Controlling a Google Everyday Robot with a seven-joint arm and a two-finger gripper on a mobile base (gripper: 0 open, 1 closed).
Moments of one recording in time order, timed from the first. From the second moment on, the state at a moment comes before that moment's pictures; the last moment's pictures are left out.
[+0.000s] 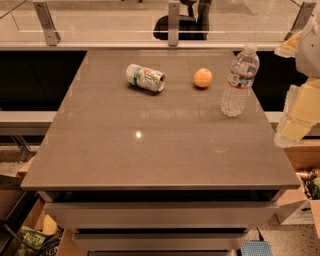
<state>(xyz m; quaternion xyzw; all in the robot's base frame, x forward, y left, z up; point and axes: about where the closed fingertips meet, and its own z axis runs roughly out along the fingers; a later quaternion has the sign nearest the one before) 0.438 -0.213 0.989 -0.60 0.78 -0.05 0.18</state>
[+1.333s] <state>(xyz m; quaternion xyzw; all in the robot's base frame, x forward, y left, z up) 0.445 -0.249 1.005 -0.54 0.80 -0.06 0.27</state>
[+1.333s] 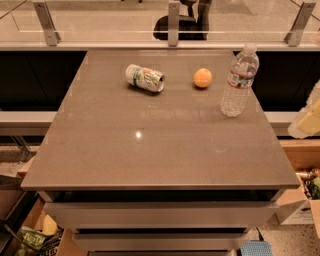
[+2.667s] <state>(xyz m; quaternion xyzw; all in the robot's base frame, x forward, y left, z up) 0.489 -0.330 0.996 -0.46 0.77 -0.02 0.44</state>
